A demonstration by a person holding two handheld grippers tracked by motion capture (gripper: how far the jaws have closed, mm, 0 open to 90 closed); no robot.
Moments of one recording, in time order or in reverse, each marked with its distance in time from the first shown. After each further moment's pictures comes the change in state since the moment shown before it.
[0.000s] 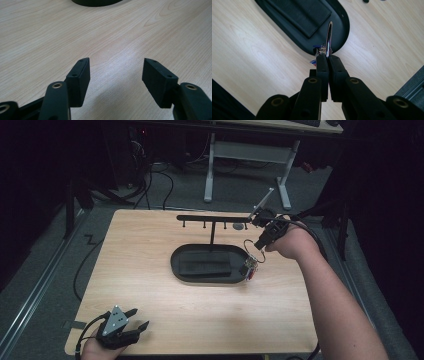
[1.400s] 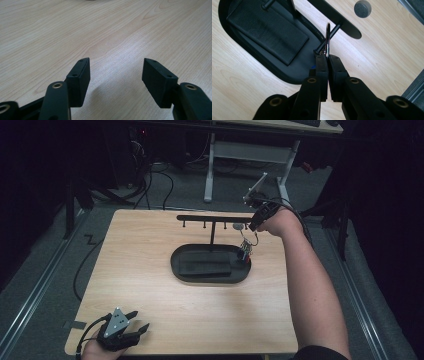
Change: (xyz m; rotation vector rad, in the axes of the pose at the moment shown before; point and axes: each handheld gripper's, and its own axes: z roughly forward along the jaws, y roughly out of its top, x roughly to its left) left arm -0.002 -0.006 0.004 0.022 -0.011 0.010; right arm -0.050 0.049 0.033 -0.022 -0.009 0.087
